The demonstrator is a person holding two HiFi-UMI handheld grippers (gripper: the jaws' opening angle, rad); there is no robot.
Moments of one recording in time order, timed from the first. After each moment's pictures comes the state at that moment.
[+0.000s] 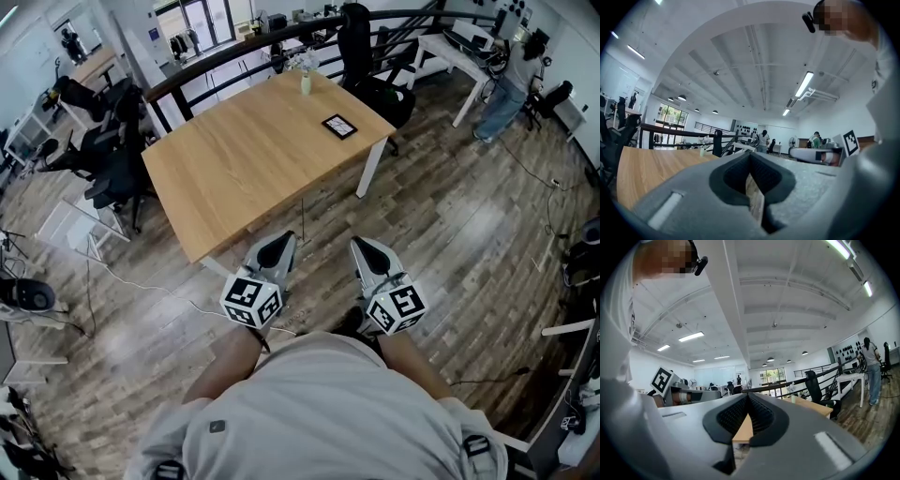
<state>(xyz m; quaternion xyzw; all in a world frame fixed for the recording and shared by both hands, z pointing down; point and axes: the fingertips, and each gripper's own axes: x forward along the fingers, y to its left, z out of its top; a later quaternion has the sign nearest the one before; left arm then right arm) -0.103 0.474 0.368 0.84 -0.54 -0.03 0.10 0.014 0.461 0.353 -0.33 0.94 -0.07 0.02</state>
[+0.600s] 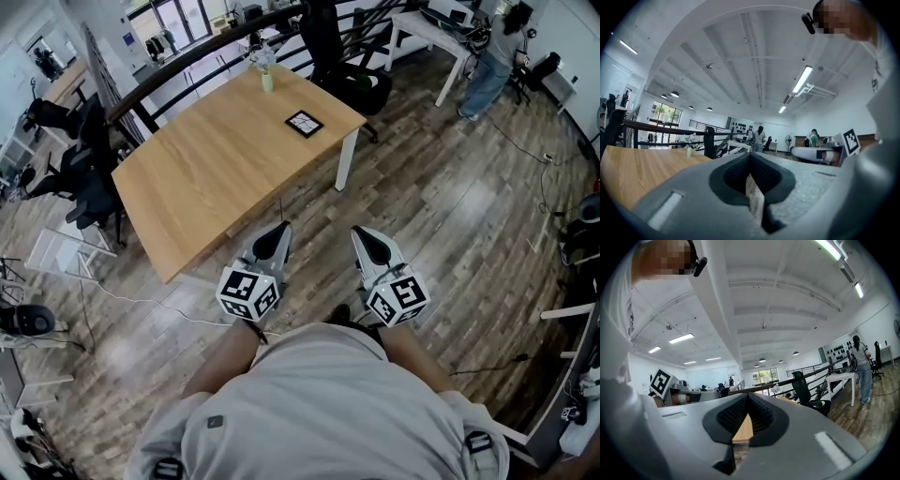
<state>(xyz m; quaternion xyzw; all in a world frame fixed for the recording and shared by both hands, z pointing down) 0.002 0.353 0.375 0.85 -0.51 -0.01 0.10 0.127 0.346 0.362 -0.37 0.93 -0.08 0.03</state>
